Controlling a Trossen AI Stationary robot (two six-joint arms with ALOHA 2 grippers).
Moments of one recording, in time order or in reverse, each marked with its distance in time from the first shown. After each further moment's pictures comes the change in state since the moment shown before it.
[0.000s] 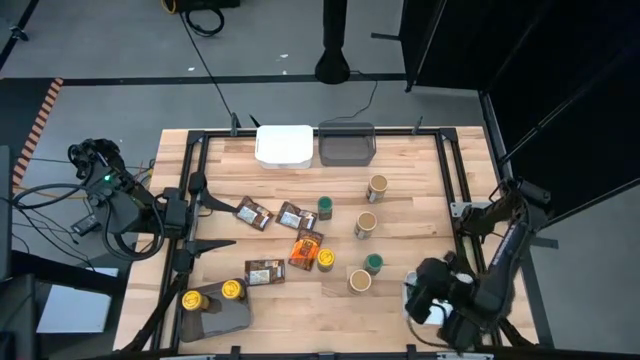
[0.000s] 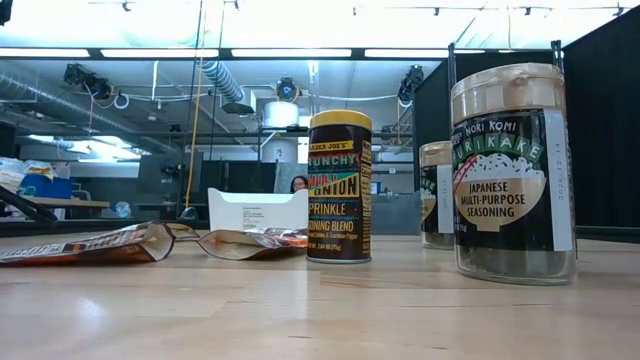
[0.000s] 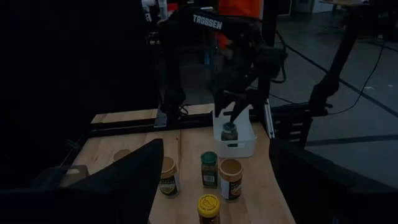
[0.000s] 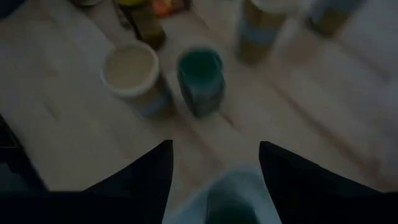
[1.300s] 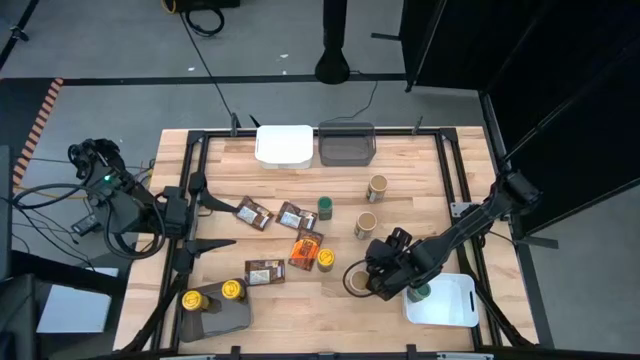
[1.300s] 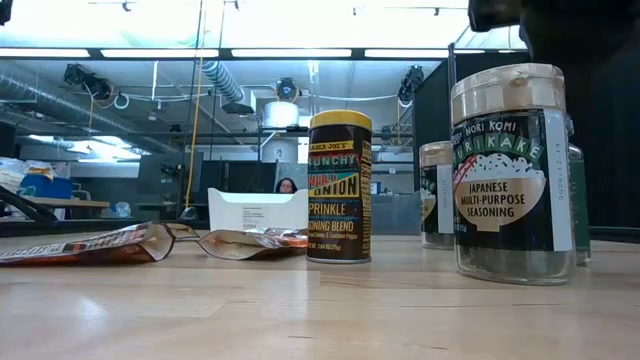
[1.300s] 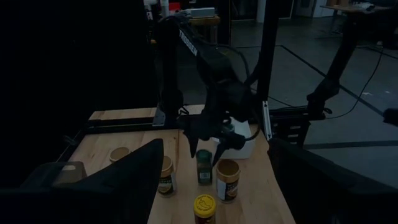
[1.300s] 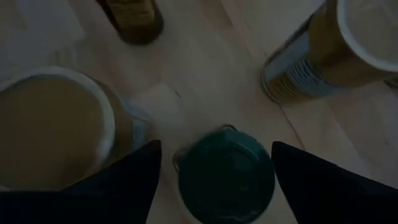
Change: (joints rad) left arm 0.000 0.000 0.000 0.000 -0.003 -0.035; right arm -0.400 0.002 -0.264 0.506 -0.193 -0.705
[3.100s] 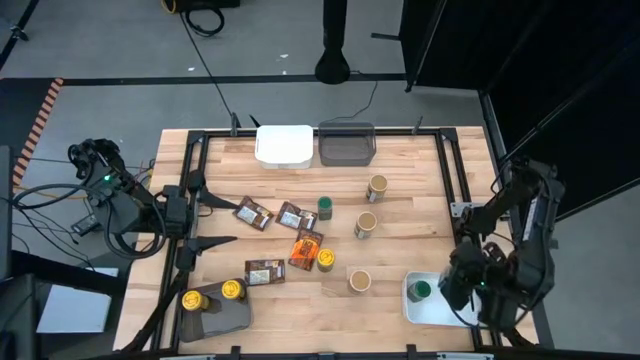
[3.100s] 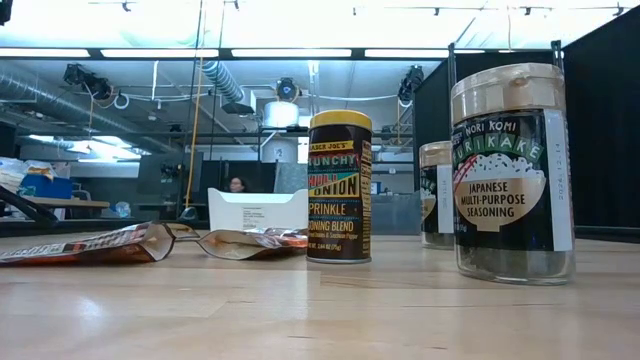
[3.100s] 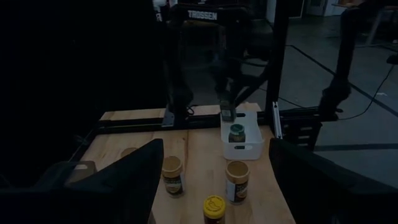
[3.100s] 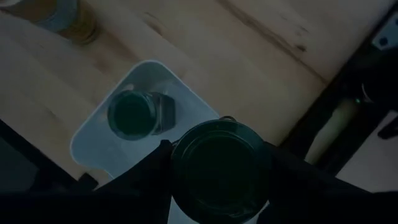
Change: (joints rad) left arm 0.000 0.000 0.000 -0.003 -0.040 0.013; right arm 0.598 -0.229 0.159 -0.673 -0.148 1.057
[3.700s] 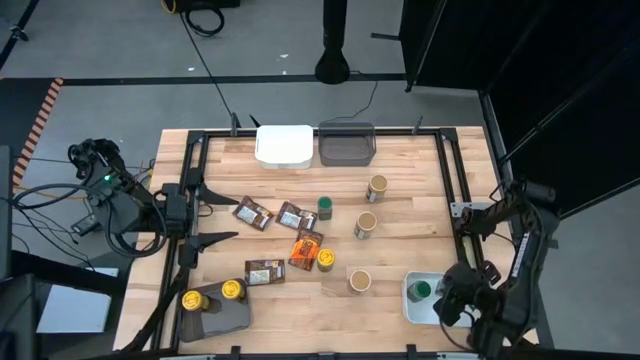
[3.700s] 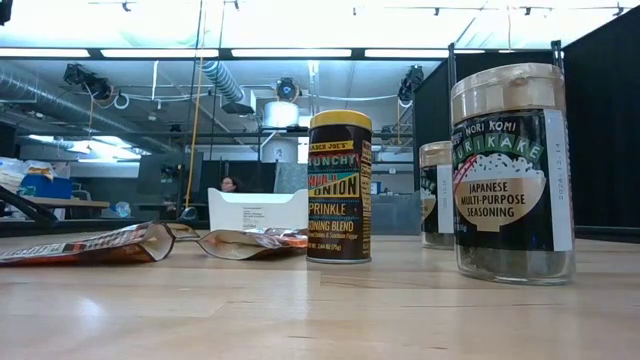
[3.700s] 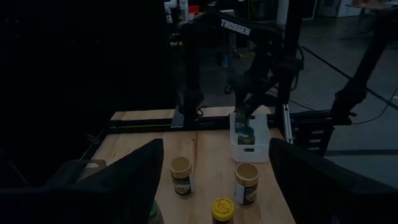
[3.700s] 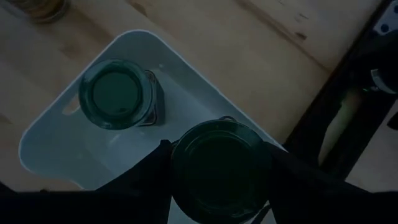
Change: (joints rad) left arm 0.000 0.000 0.000 0.002 -0.044 0.000; right arm 0.031 0.213 0.000 0.050 -0.014 0.050
